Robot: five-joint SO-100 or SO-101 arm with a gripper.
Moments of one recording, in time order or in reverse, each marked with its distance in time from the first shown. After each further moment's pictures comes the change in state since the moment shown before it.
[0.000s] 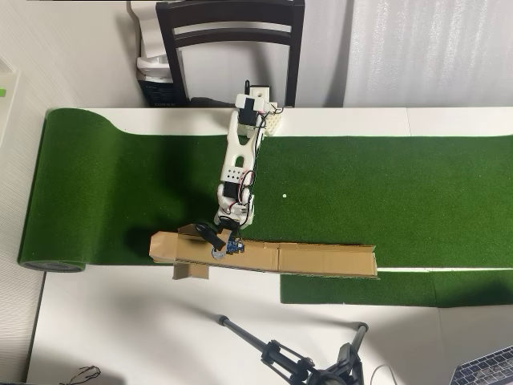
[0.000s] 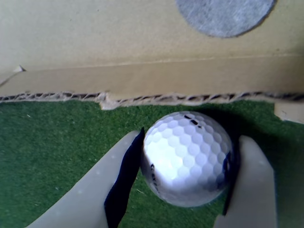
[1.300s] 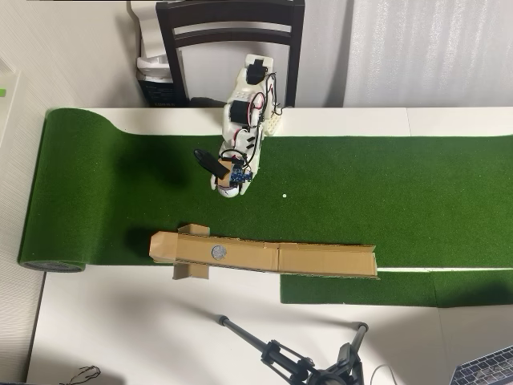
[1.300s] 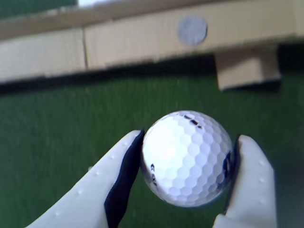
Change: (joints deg) arm 0.0 38.7 -3.2 17.2 -0.7
